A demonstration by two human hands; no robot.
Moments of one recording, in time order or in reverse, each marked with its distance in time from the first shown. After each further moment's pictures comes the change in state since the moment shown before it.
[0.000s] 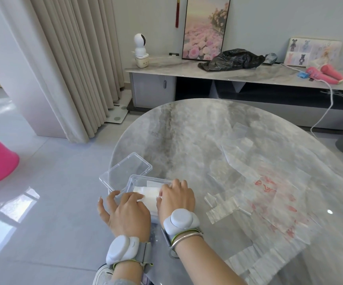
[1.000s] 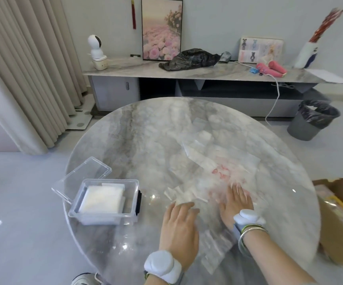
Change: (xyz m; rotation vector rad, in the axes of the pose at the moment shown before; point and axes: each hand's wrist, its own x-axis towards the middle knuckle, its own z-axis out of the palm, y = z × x) left_hand -0.121 0.121 0.022 -0.307 -0.460 0.834; right_hand -0.054 0.271 -0.006 -0.186 -0.205 0.451
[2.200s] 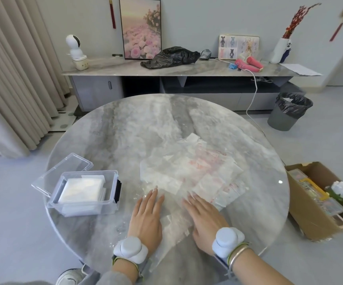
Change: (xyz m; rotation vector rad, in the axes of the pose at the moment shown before) left_hand -0.023 -0.037 0.017 0.225 -0.172 -0.072; right_hand -0.099 -0.006 -0.004 0.002 0.099 -0.585
